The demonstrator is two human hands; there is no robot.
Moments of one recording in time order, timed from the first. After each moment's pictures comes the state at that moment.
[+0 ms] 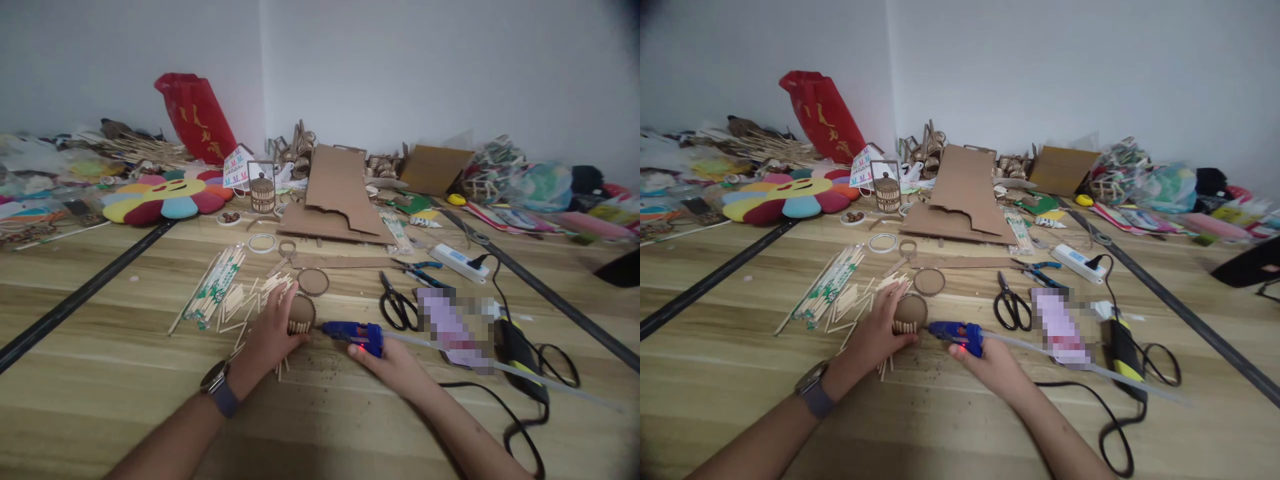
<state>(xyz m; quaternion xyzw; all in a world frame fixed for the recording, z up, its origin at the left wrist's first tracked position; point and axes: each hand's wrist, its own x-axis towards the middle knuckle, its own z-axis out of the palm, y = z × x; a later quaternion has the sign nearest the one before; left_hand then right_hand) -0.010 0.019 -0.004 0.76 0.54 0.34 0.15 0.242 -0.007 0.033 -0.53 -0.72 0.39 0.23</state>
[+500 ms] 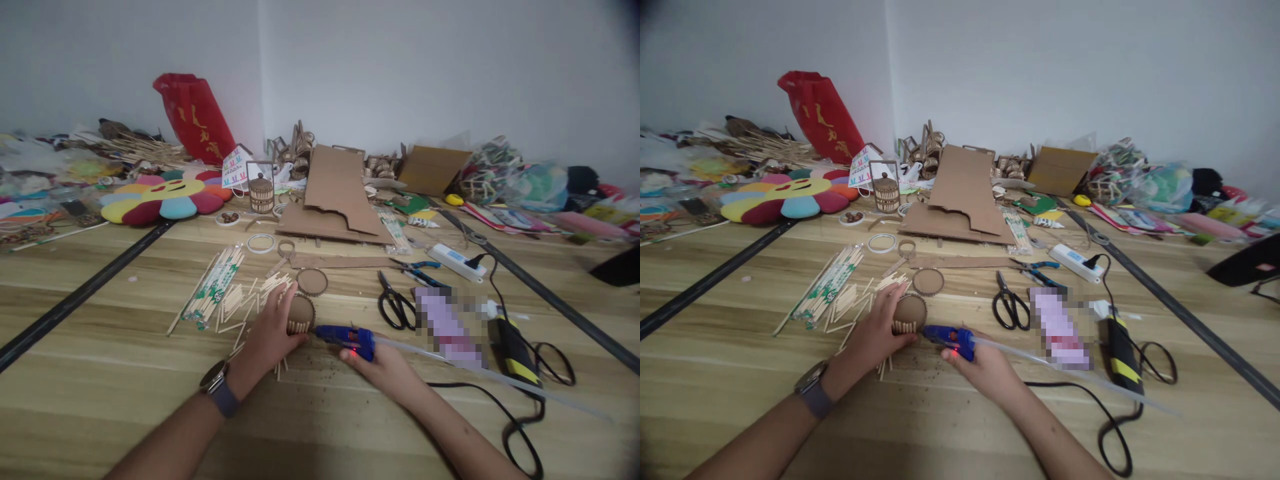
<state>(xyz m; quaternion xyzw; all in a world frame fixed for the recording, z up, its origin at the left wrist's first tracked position) -0.010 0.019 -0.004 0.77 0.54 0.33 0.14 0.233 -0.012 0.027 -0.53 -0.73 0.35 0.25</state>
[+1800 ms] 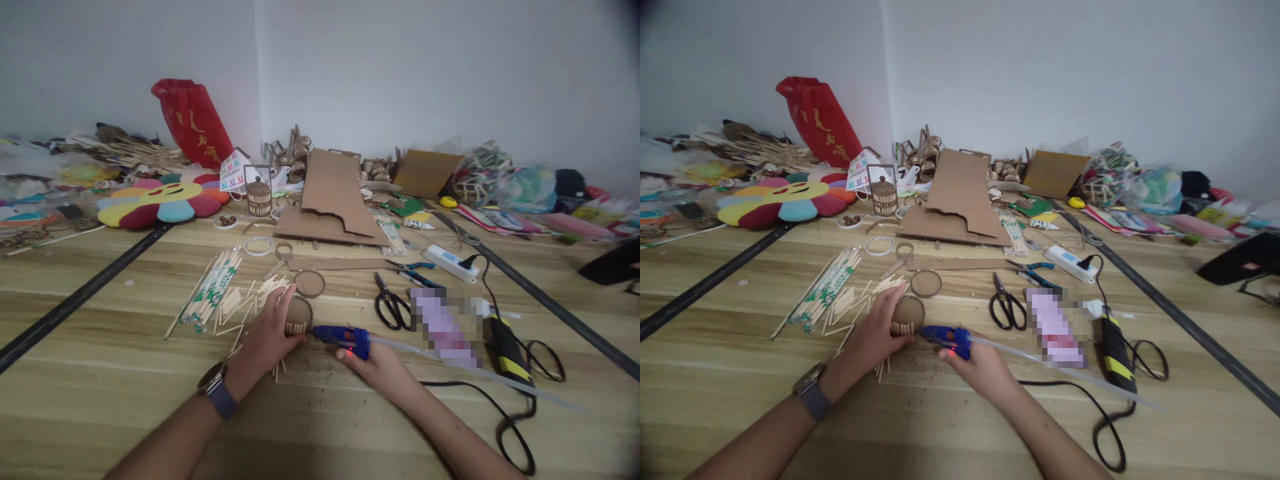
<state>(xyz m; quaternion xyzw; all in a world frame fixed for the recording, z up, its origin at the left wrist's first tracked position) -0.010 0.019 0.000 0.76 0.53 0.34 0.15 0.232 -0.012 0.021 -0.54 -0.73 0.33 0.25</state>
